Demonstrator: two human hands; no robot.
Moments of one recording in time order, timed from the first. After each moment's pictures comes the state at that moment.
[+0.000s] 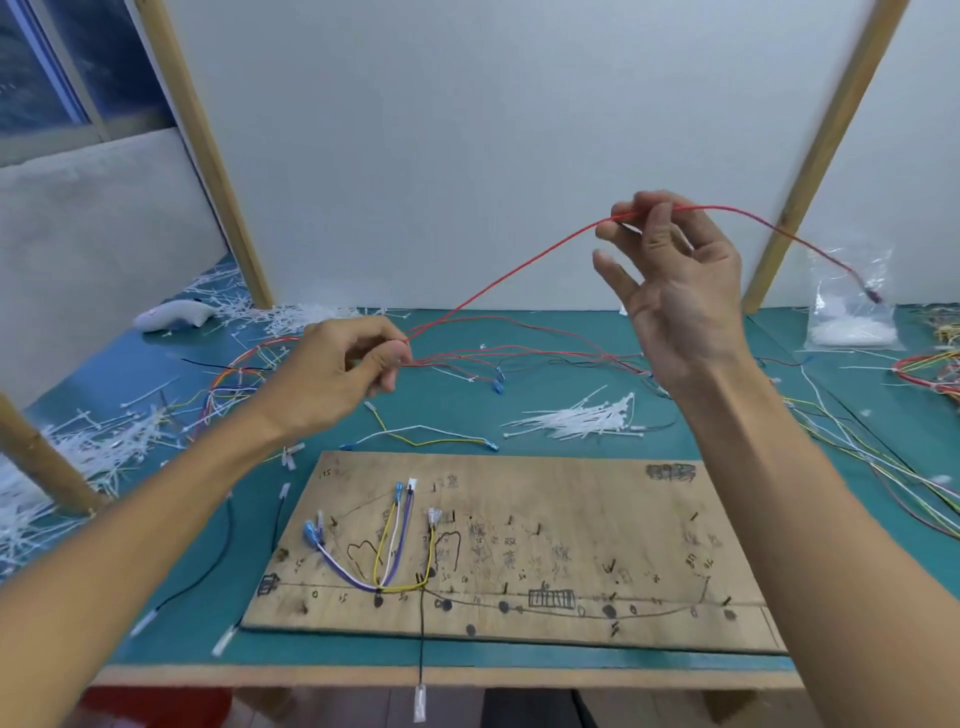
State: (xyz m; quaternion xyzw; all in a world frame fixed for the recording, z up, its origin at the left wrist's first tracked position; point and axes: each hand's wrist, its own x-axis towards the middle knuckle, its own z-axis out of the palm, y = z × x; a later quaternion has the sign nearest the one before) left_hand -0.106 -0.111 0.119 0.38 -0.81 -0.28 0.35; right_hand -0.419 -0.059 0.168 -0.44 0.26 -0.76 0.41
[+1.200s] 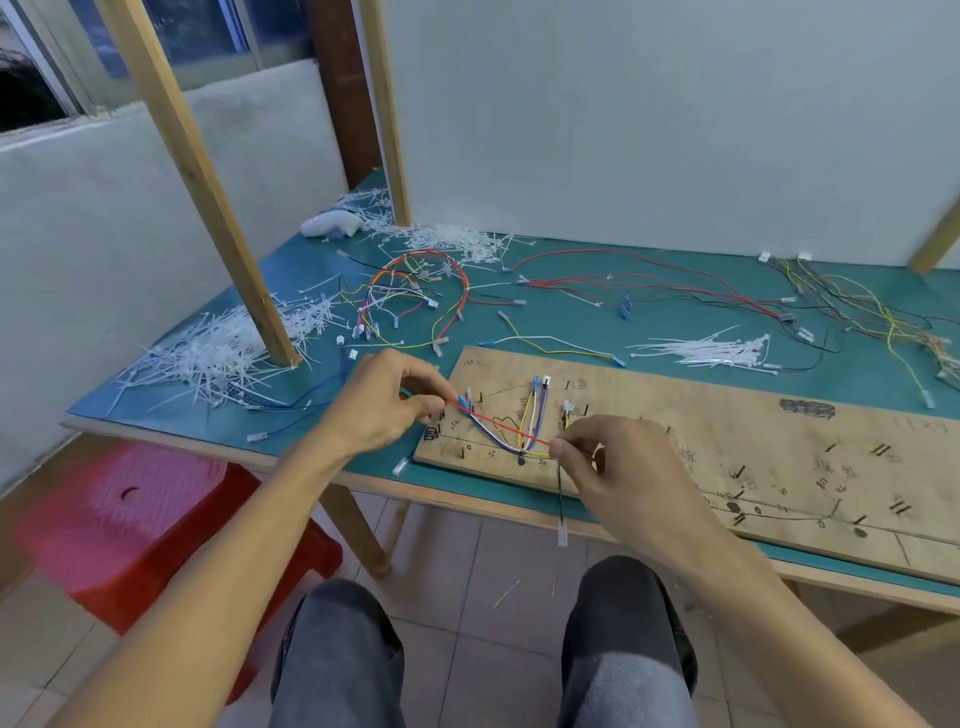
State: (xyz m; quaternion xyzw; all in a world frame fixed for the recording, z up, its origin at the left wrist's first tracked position) left_hand 0.011 -0.005 0.034 0.55 -0.75 -0.26 0.27; right_hand -0.273 0.078 0.028 -0.73 0.59 -0.28 0.20
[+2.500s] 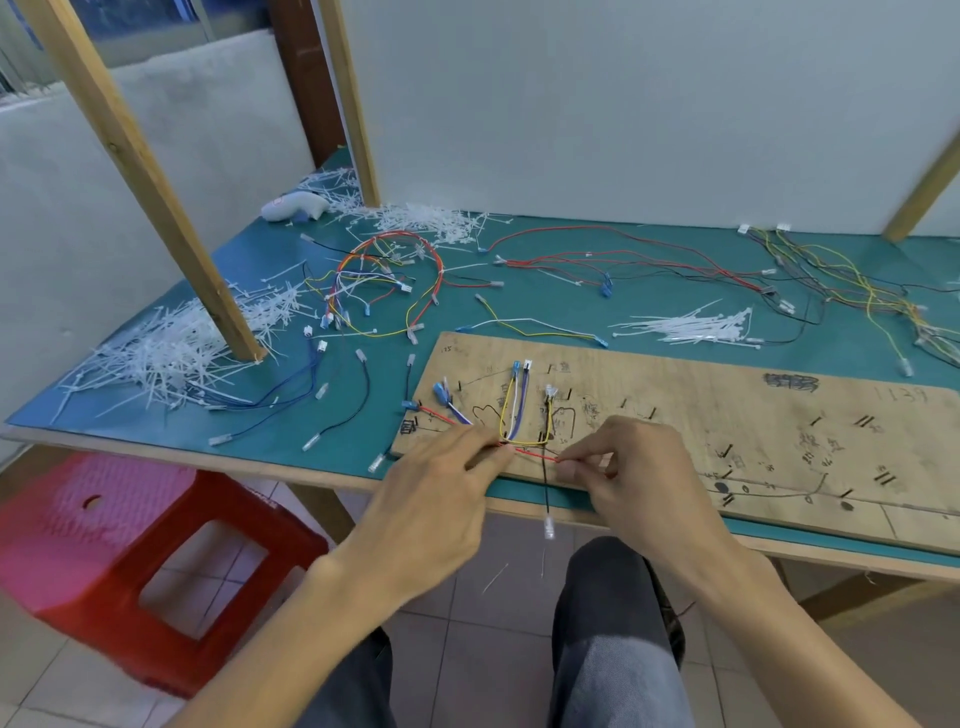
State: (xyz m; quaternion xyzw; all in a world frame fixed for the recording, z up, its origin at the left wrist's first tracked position) left_hand -0.056 0.089 -0.004 0.46 -0.88 0.00 0.15; right_hand -0.291 0.085 0.007 -0.69 0.64 -0.29 0.19
